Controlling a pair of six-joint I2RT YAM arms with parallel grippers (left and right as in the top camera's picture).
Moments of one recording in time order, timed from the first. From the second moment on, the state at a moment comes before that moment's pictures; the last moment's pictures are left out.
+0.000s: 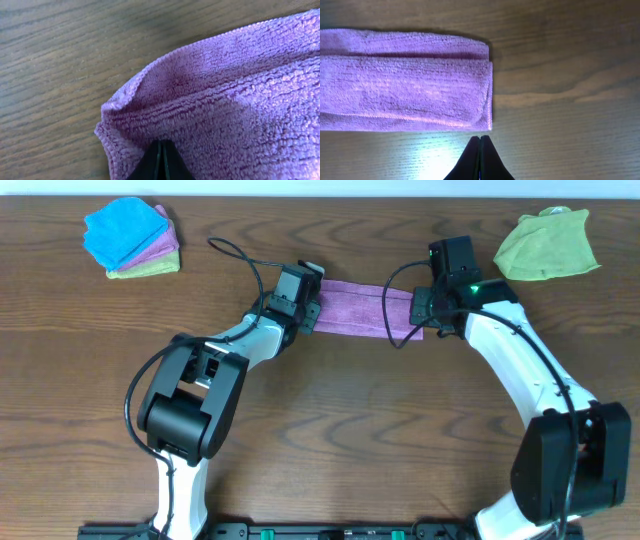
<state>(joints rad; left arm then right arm) -0.42 2.12 1.25 0.01 -0.08 0.04 0.20 1.76 1.33 -0.70 0.11 0.34</state>
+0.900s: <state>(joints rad) -0.42 2.12 1.26 -0.01 -0.08 0.01 -0.04 2.00 1.32 -0.56 -0.47 0.39</state>
